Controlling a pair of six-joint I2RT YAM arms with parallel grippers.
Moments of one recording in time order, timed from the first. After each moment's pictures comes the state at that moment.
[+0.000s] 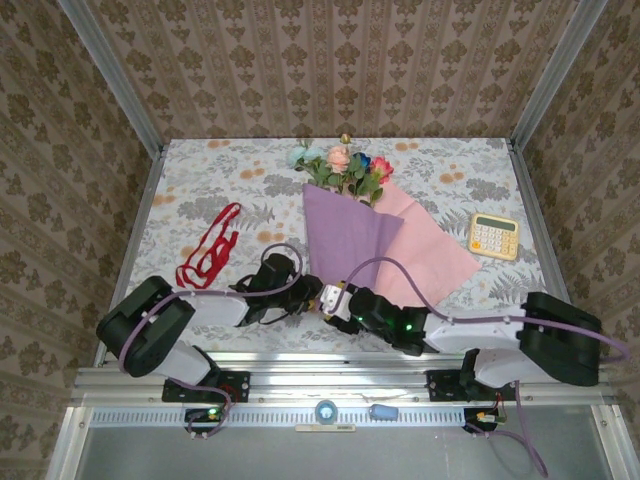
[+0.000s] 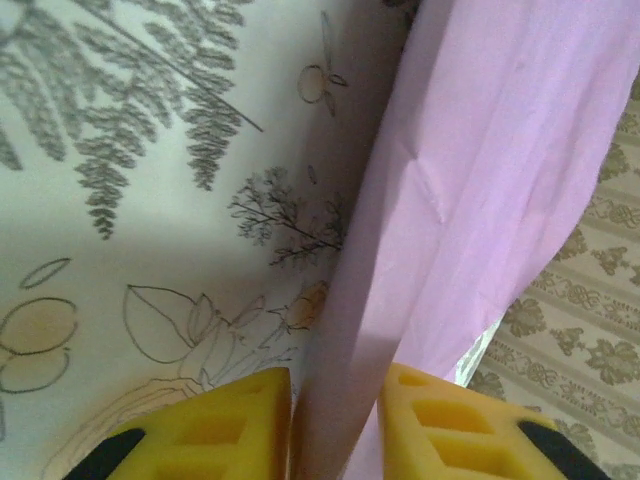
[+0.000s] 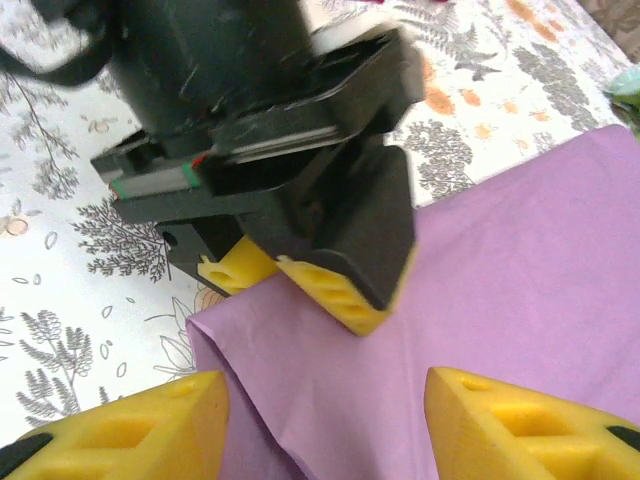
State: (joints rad) left arm -0.80 1.47 0.41 0.35 0.32 -1.48; right arm 1.12 1.28 0.48 0.24 0.31 -0.22
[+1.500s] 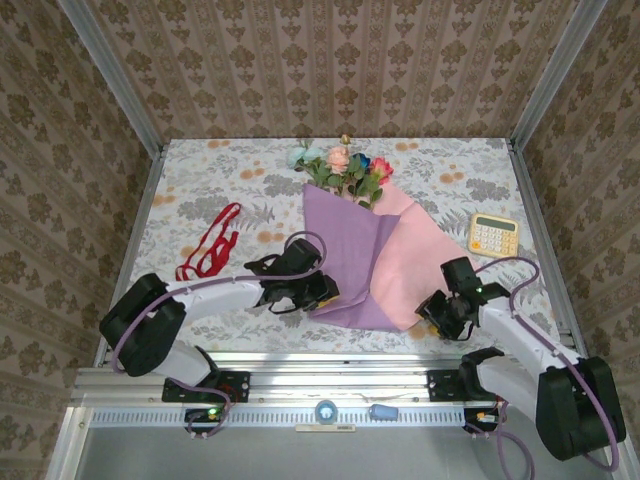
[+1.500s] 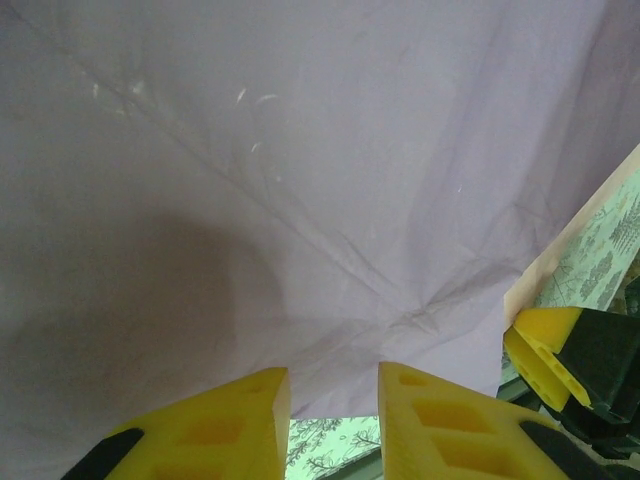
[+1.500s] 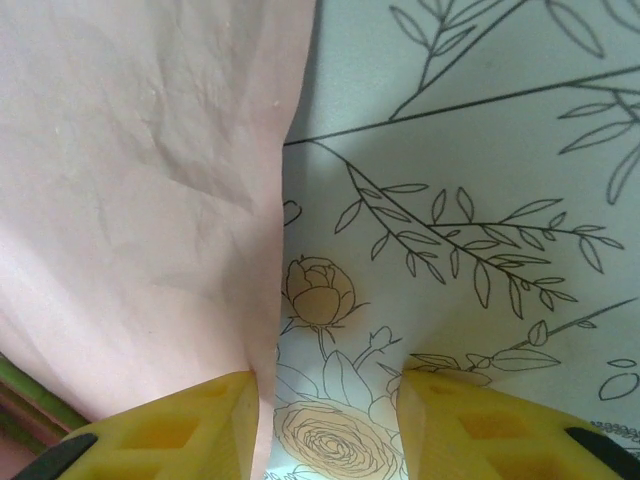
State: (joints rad) left arm -0.90 1.47 0.74 -0.21 0.32 -1.22; right arm 0.20 0.98 0.40 -0.71 -0.26 1.04
